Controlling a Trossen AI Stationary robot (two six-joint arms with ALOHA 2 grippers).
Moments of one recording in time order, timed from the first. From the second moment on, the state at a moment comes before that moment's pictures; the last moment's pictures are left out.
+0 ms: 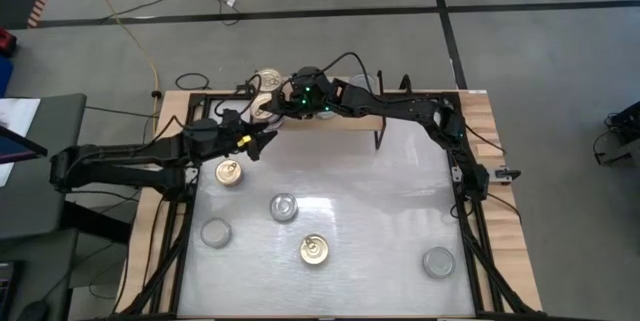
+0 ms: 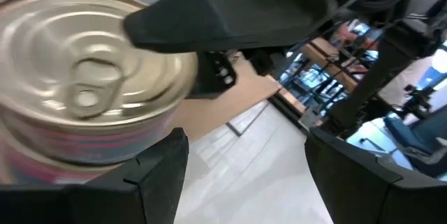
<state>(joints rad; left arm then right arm) 0.23 0.82 0.56 0.13 -0.29 -0.59 -0.32 2.14 1.93 -0.18 -0.18 1.10</state>
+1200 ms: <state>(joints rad) 0.25 0.81 0.56 0.12 -0.30 -0.61 -0.33 2.09 1.93 -0.34 -0.23 1.00</state>
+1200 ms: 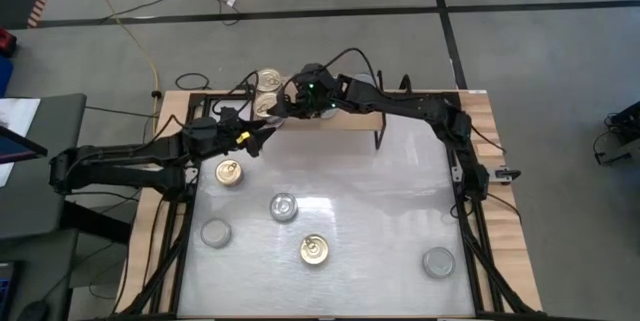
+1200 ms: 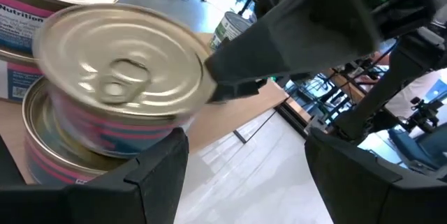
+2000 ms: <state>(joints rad) 0.23 0.66 0.56 0.03 -0.27 -0.63 -0.35 2.06 1.93 -0.37 -0.36 0.99</state>
